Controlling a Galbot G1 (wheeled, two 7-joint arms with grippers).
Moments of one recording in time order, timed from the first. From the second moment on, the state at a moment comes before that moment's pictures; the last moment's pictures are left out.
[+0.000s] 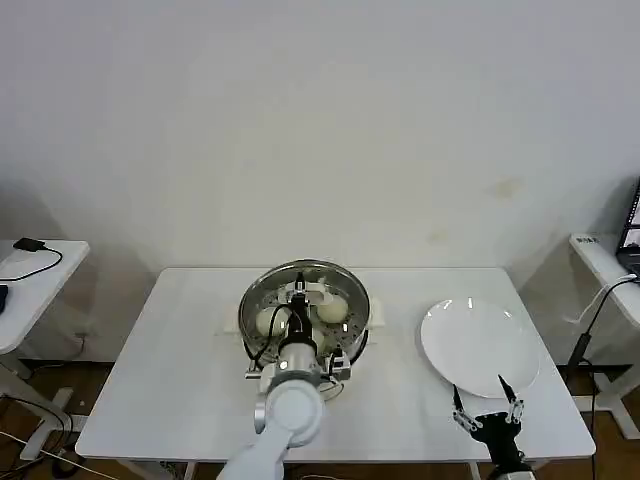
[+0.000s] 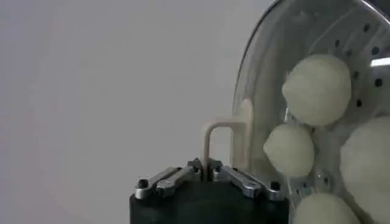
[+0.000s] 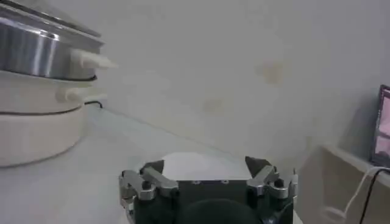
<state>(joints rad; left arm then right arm) 0.98 -1.46 0.05 -1.82 1.59 0.61 0.33 -1.65 1.52 0.80 1.88 -0.17 0.22 -0.16</state>
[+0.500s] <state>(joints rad) 0.99 -1.47 0.04 -1.81 1.61 0.61 0.34 -1.65 1.52 0.79 1.88 -0.17 0.22 -0.16</state>
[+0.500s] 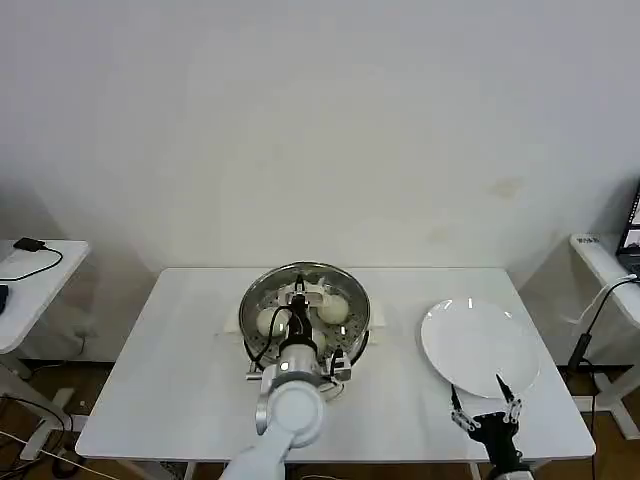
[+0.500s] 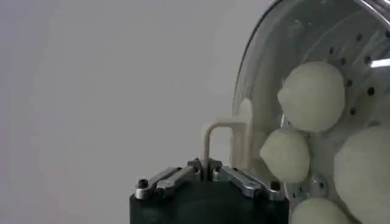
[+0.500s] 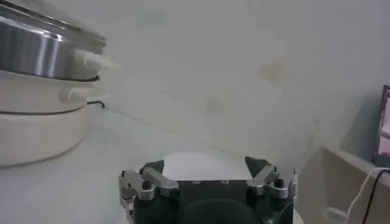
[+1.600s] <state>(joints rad) 0.99 -1.50 0.03 -1.80 1.62 0.59 0.34 -1.65 1.52 0.78 1.88 -0.18 0.23 -0.17</state>
